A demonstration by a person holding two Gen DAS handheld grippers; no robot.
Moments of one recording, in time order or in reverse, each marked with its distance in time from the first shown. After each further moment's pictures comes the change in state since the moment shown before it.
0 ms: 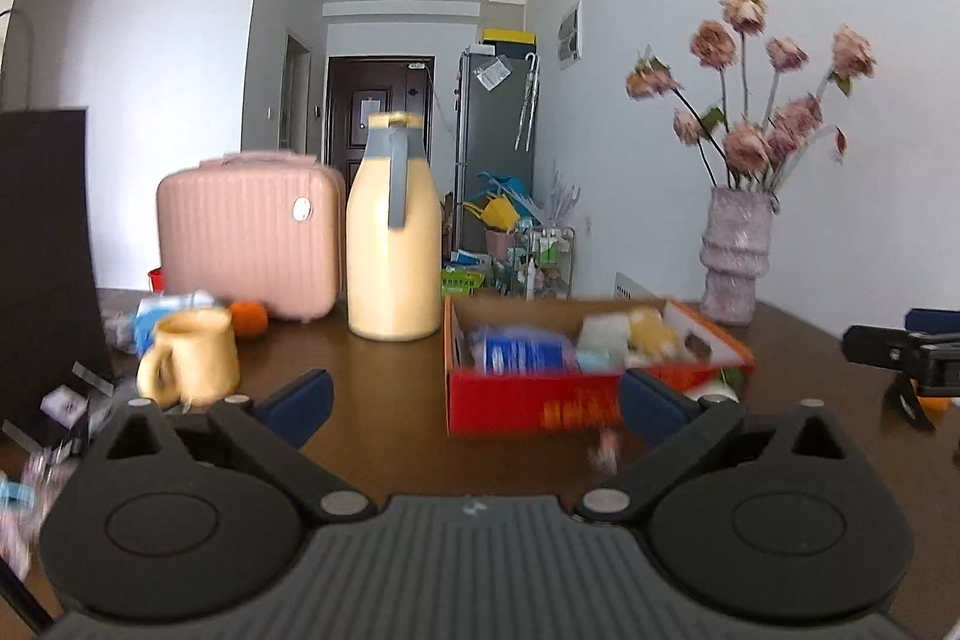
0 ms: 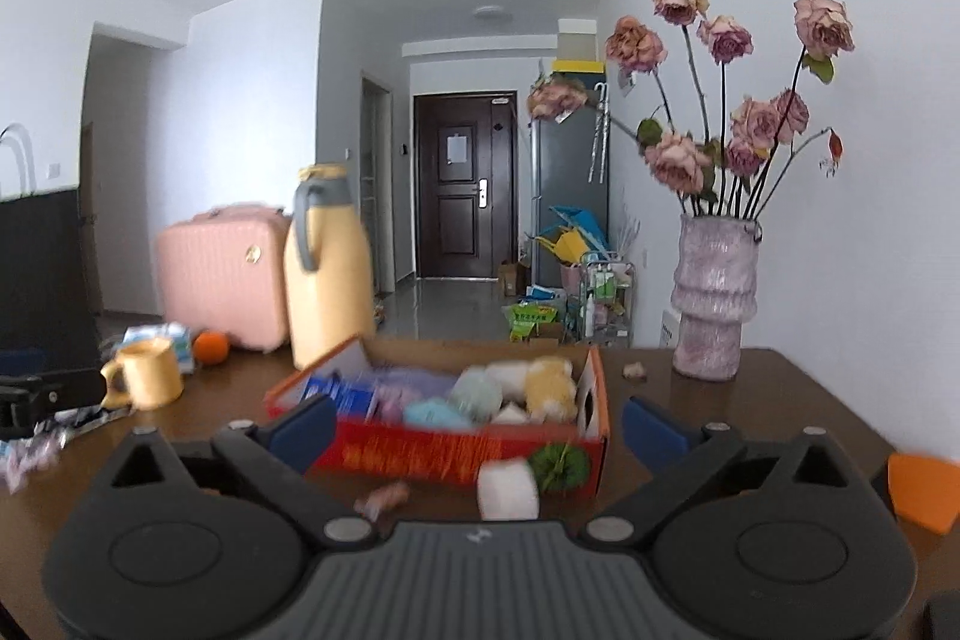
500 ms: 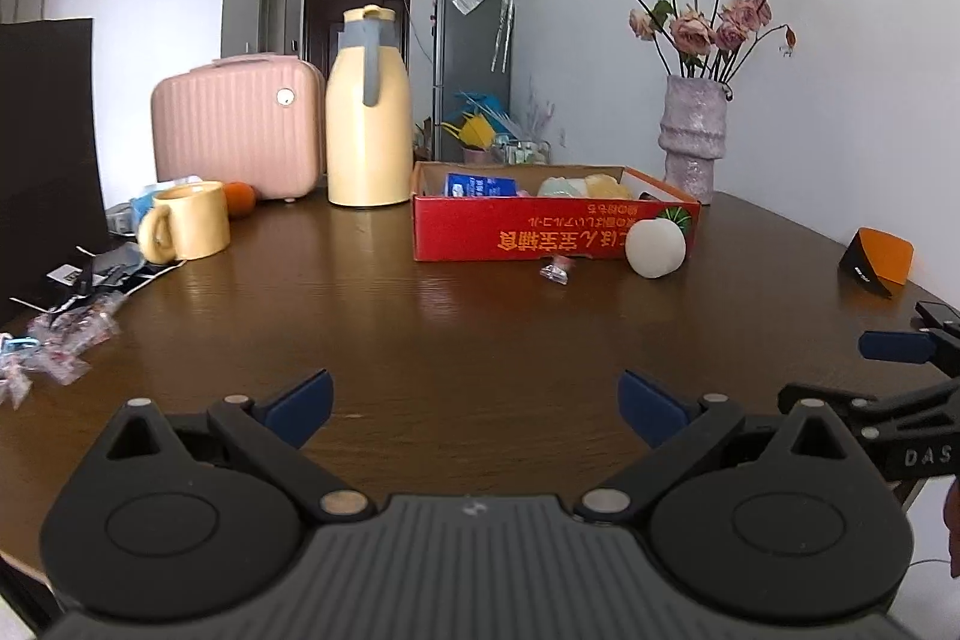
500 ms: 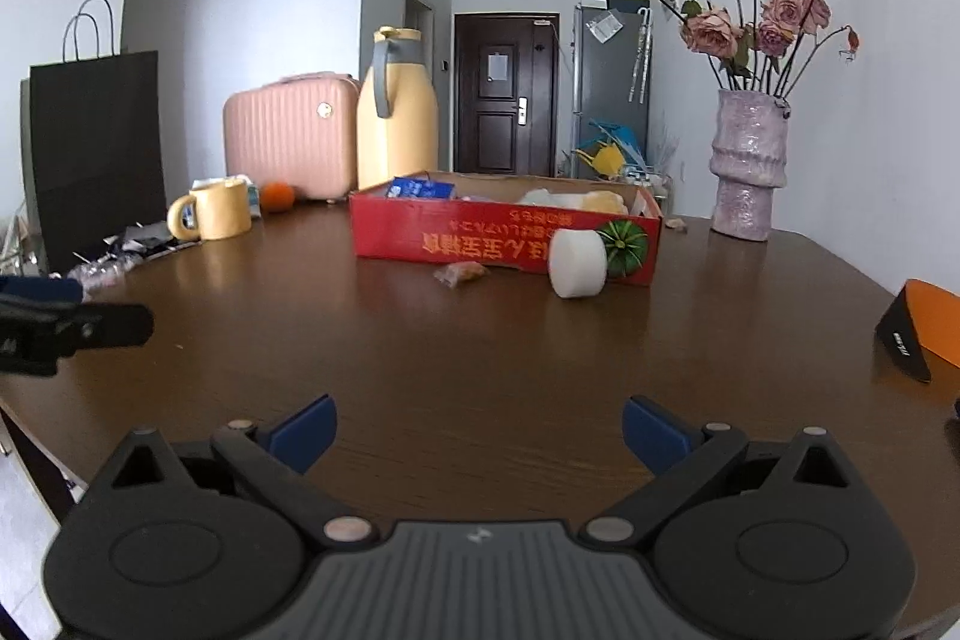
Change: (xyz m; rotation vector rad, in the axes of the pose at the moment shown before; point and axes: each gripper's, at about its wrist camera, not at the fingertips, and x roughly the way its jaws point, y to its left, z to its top) left arm -0.064 -0.019 -0.093 0.029 0.150 -0.038; right arm -0.066 0.039 -0.122 -0.042 0.162 0.051
